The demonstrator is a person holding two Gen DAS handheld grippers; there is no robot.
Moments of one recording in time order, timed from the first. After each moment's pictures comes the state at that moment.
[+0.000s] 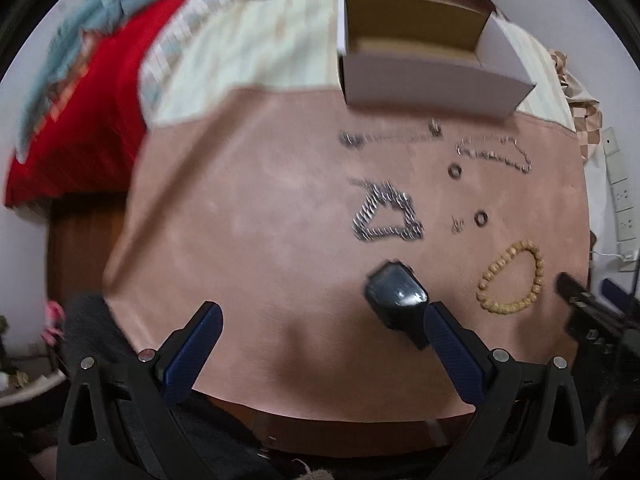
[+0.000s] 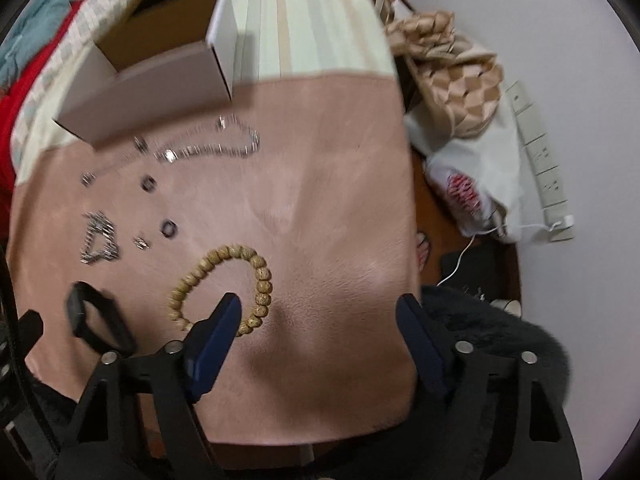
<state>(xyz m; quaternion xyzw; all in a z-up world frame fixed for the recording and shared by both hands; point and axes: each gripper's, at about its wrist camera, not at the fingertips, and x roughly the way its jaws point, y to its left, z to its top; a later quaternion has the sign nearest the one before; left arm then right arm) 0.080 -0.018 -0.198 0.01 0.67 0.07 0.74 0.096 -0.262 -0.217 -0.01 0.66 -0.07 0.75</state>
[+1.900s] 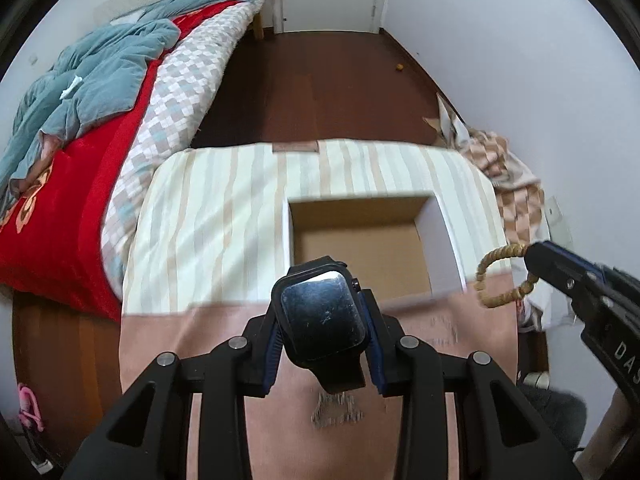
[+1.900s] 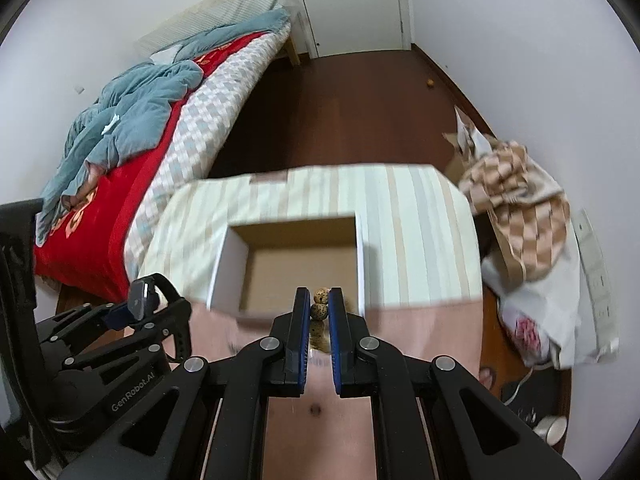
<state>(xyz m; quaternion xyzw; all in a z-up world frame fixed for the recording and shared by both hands) 0.223 -0.026 -0.104 -0.01 0.54 -0.04 0.84 0.212 -0.208 -0.066 0.05 0.50 0.08 0.86</state>
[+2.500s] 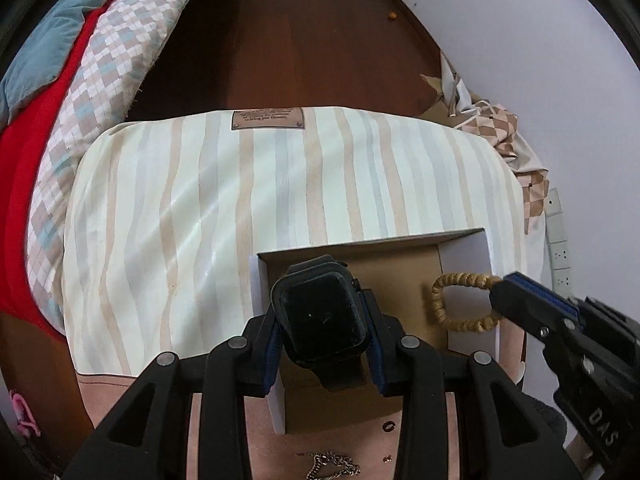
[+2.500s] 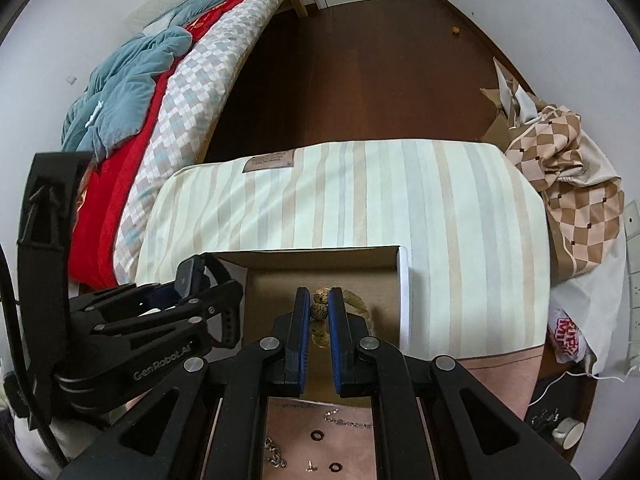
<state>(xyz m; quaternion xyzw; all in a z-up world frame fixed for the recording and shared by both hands) 0.336 -0.022 -0.181 -0.05 0.64 -0.09 0.76 0.320 -0.192 -0.145 0.09 0.58 0.11 0.80</state>
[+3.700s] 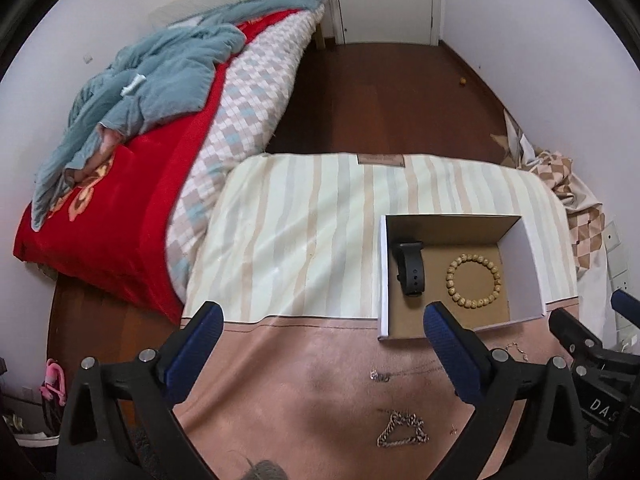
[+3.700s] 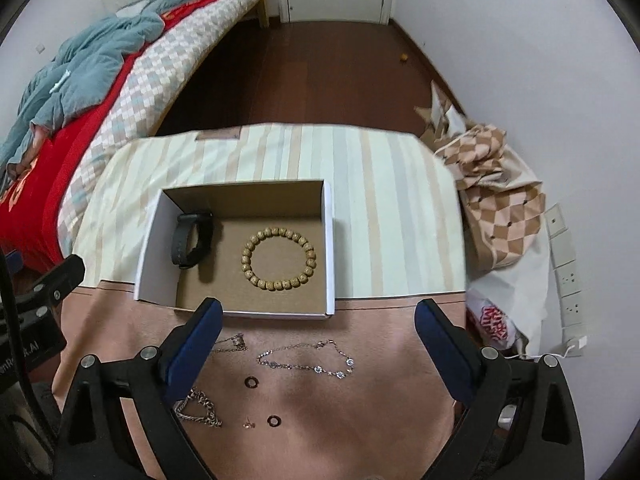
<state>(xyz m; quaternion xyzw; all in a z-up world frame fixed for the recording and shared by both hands) 0.215 0.013 -0.106 0.03 0.51 0.08 0.86 0.233 -0.191 -0.123 -0.02 0.55 0.00 0.84</state>
